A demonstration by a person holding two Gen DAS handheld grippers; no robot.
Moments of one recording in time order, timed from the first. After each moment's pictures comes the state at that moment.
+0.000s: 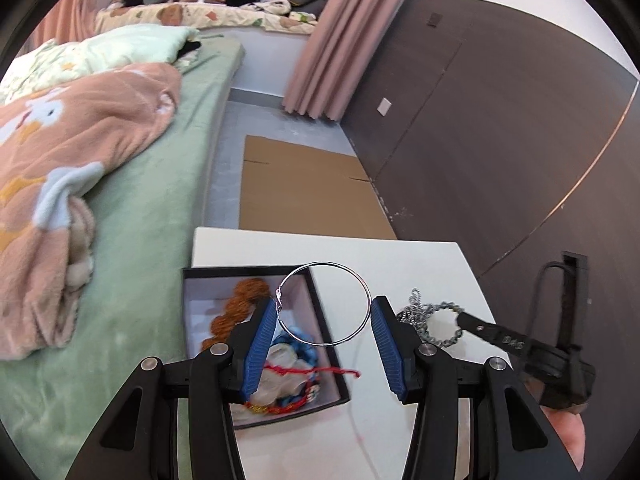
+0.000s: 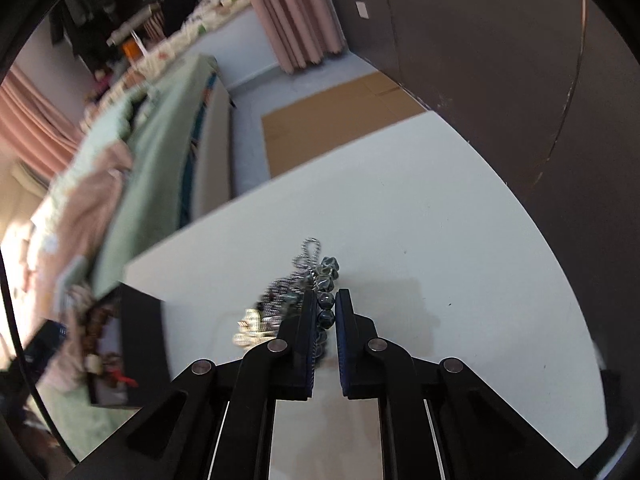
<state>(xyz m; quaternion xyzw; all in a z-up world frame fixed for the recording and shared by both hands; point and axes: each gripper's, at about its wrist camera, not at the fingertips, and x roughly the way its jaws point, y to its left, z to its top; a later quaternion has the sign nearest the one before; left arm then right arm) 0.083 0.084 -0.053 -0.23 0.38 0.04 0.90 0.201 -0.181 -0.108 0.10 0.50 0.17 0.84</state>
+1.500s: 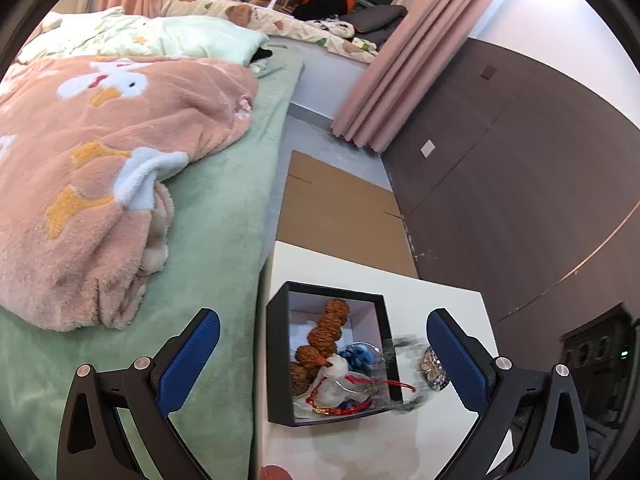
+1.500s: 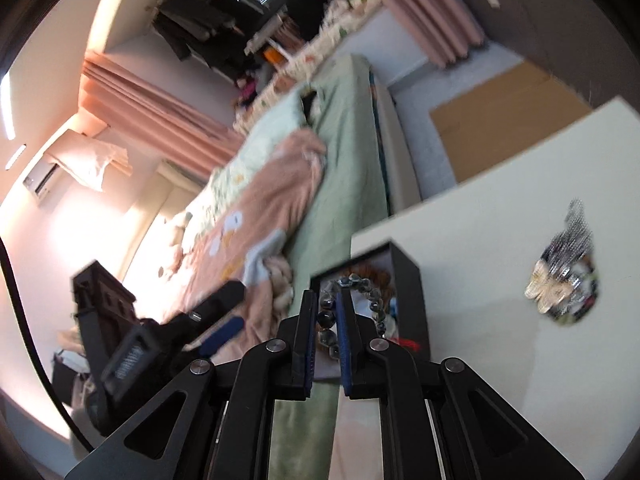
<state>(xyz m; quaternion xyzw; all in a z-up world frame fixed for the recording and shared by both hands) 0.043 0.145 -0.047 -0.30 0.34 0.11 0.88 0.155 -0.058 -0.094 0.22 0.47 0.42 0.74</state>
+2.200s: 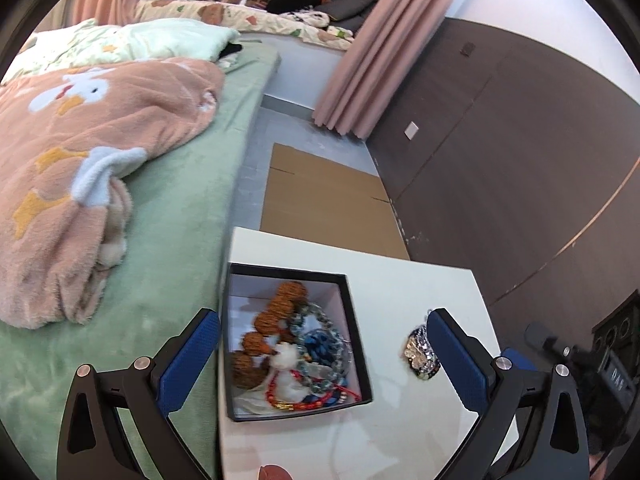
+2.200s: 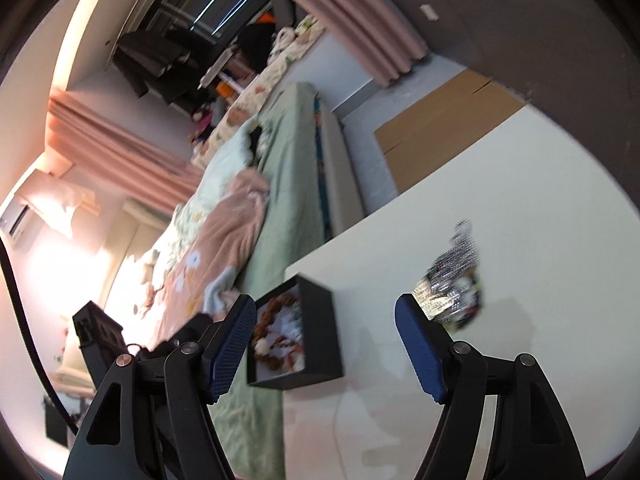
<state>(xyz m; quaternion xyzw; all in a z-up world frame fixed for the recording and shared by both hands) 0.068 0.095 -0.051 -0.26 0.36 0.08 0.89 0.171 -0.164 -0.076 0.25 0.45 0.32 0.80</state>
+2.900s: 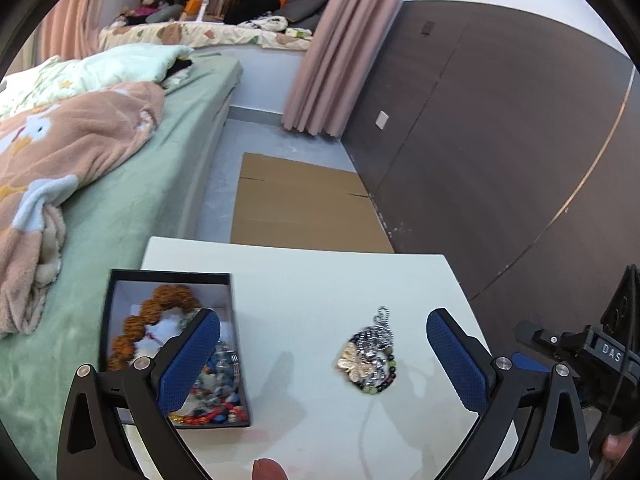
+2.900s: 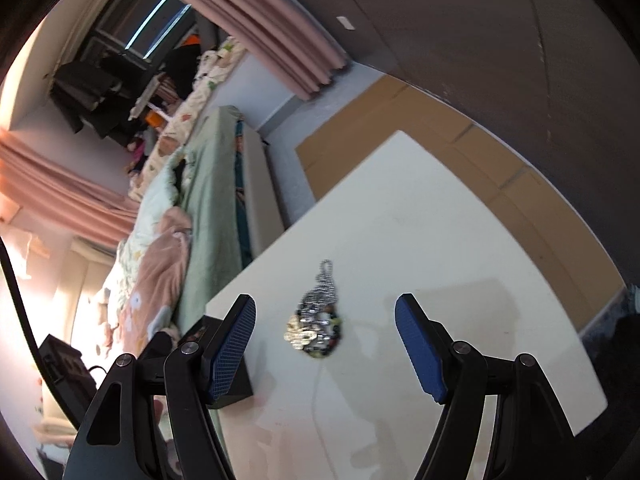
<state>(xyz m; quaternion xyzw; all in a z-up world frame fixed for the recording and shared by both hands) 0.115 0.010 -0.051 -0.20 0.35 0.06 0.91 0.209 -0.251 -0.088 0.25 0.50 0.20 0.81</state>
